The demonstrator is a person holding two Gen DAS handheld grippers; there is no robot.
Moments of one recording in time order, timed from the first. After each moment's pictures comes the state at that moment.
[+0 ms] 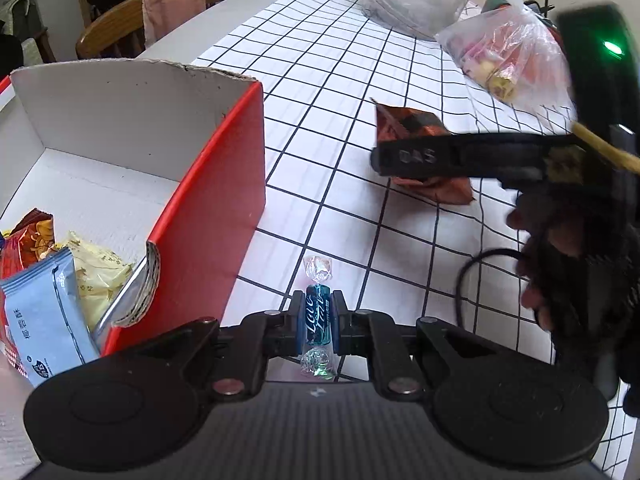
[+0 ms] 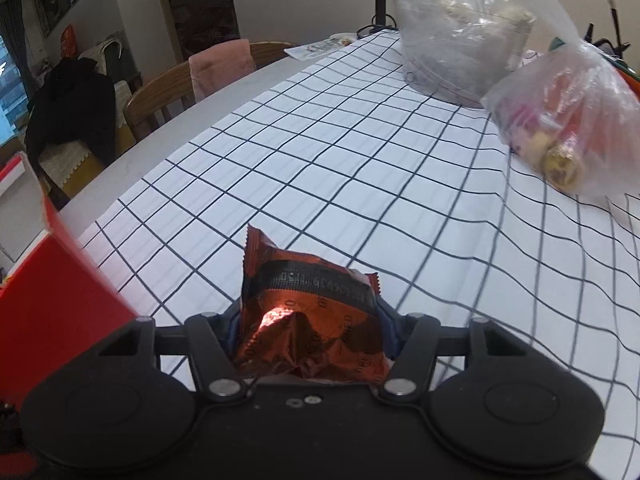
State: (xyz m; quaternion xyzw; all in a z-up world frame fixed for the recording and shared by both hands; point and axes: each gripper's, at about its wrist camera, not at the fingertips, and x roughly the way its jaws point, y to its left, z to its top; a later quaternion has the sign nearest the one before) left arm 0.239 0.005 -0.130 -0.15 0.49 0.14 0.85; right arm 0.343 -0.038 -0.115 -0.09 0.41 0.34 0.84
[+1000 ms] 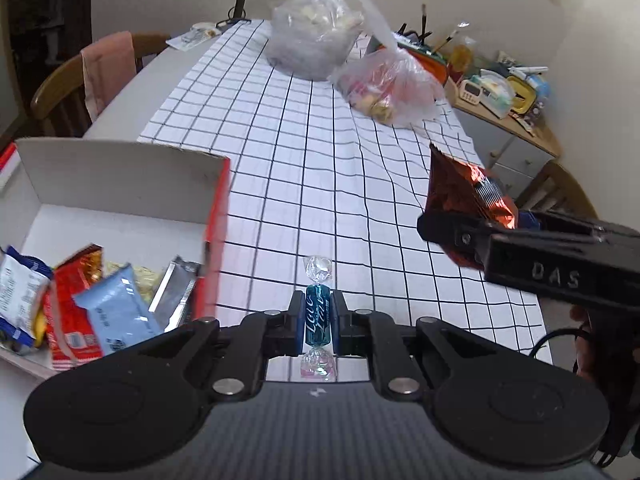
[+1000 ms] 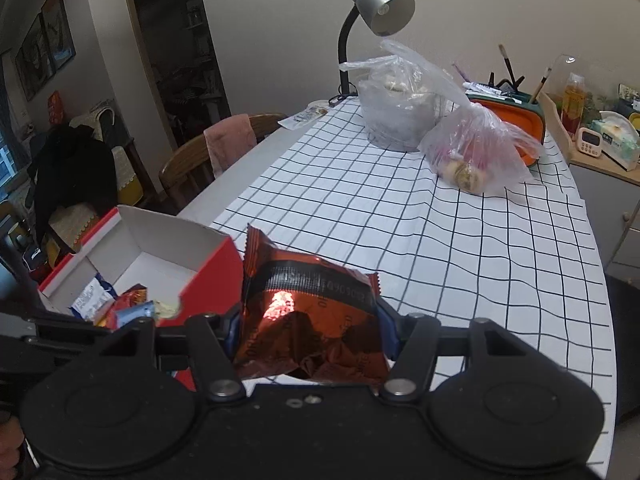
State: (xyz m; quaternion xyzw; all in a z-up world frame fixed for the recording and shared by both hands) left arm 0.148 0.019 -0.030 -0.14 0.44 -0.01 0.89; right arm 0.181 -0.105 0.017 -0.02 0.37 0.29 0.88
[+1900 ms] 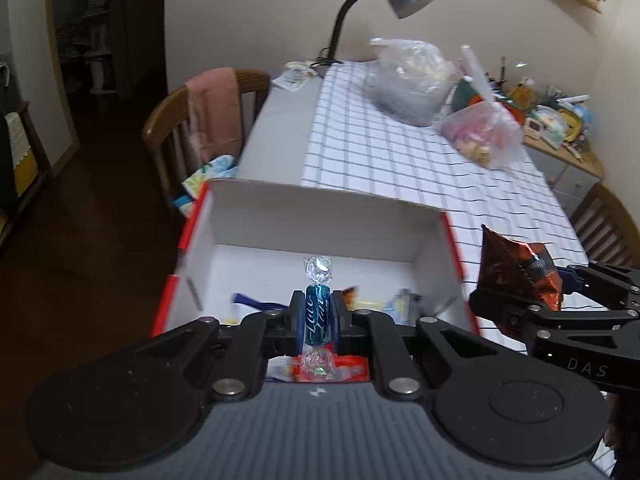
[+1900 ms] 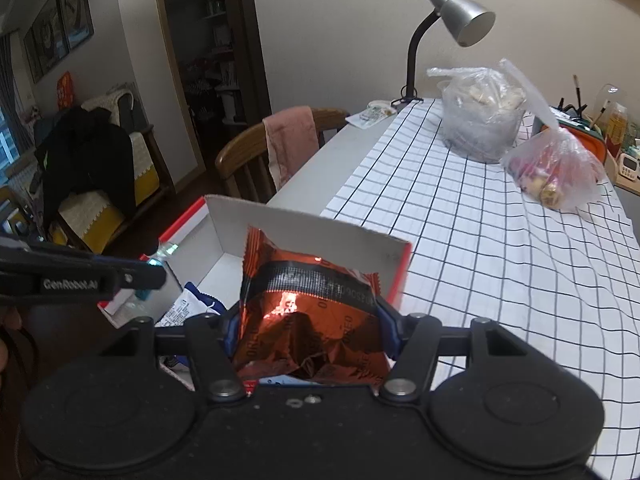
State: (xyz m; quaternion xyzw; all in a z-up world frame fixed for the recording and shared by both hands) left arm 0.093 0.218 -0.008 -0.10 0.41 0.05 0.90; right arm 0.112 0.072 0.018 -0.05 0.37 0.29 0.88
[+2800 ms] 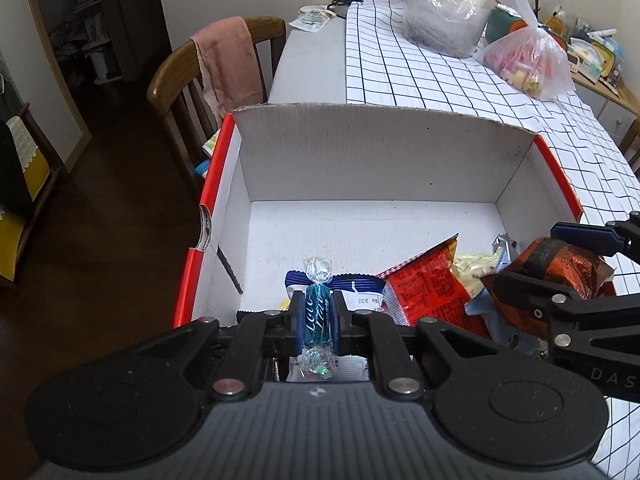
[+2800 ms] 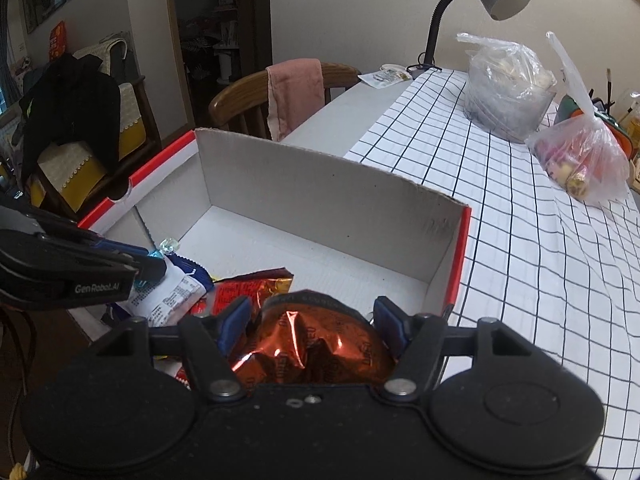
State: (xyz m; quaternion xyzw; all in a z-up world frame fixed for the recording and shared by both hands) left arm 0.129 0.245 -0.088 -0.04 0.47 0.07 0.88; right arm 0.125 0.128 -0.044 -0.11 0.39 0.27 0.87
